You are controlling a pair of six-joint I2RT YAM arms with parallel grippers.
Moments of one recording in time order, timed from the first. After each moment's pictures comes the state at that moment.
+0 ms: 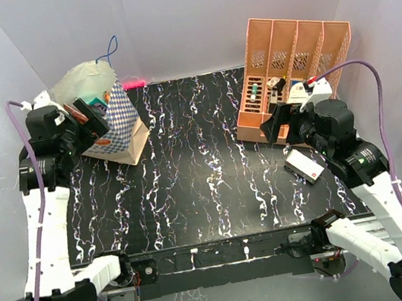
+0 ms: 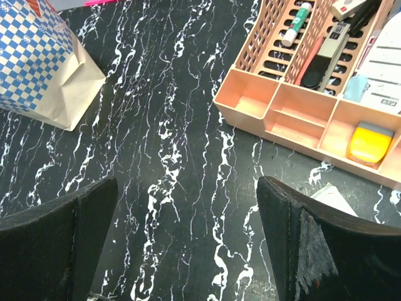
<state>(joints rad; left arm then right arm) -0.04 1.08 1.43 -0.86 -0.03 -0.48 0.33 0.77 1.04 -0.62 0.03 0.37</state>
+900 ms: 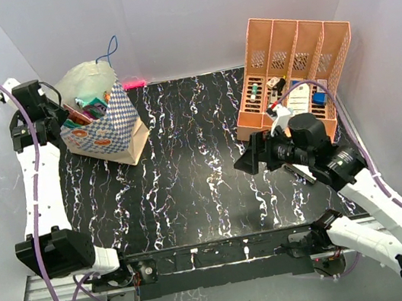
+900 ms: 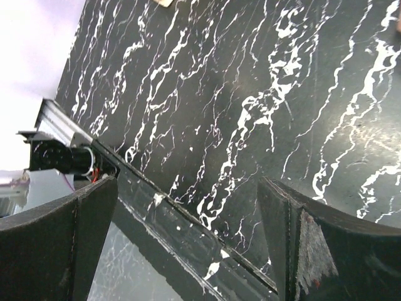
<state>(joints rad) 0.14 1.42 1.59 -0.72 -0.30 -0.56 0.48 0.78 0.88 -0.57 -0.32 0.50</state>
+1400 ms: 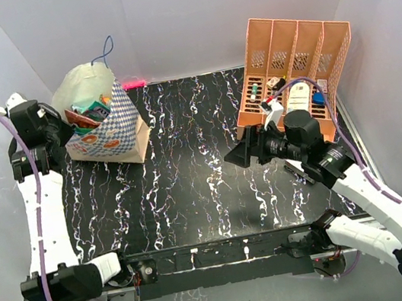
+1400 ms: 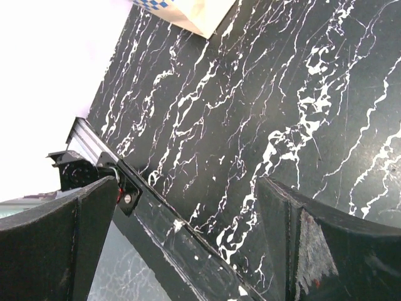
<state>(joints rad) 0.15 1.22 1.44 -0.71 -0.11 -0.56 0.51 0.84 0.84 -0.38 -0.36 0.56</state>
